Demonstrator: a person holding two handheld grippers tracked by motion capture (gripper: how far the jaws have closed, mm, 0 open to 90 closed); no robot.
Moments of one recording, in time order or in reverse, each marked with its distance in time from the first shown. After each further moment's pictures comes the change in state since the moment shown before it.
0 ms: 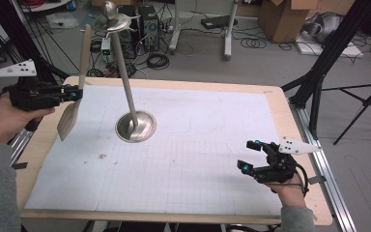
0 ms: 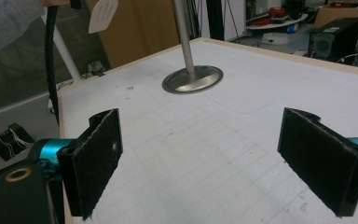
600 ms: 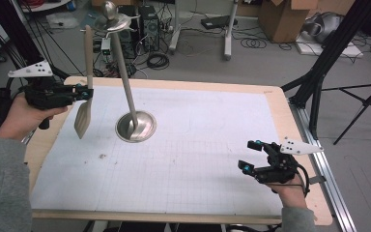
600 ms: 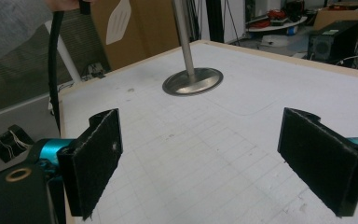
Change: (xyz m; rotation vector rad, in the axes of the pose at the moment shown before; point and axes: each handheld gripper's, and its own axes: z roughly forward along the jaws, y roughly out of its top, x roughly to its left) left arm -0.003 0.000 0.027 0.010 0.029 0.009; right arm 0.001 0.001 -0.003 -0.010 0.001 -0.001
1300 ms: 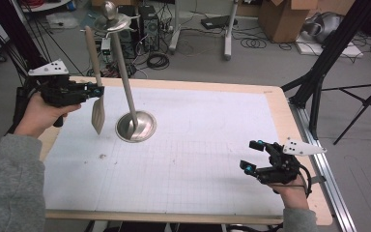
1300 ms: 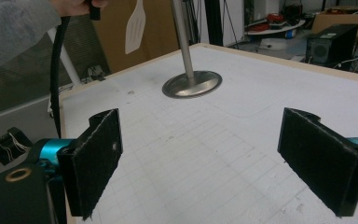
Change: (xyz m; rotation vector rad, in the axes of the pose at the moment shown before) left arm -0.005 0.003 0.028 -0.005 0.031 -0.022; right arm 0.000 0.001 -0.005 -0.013 -0.005 -0.005
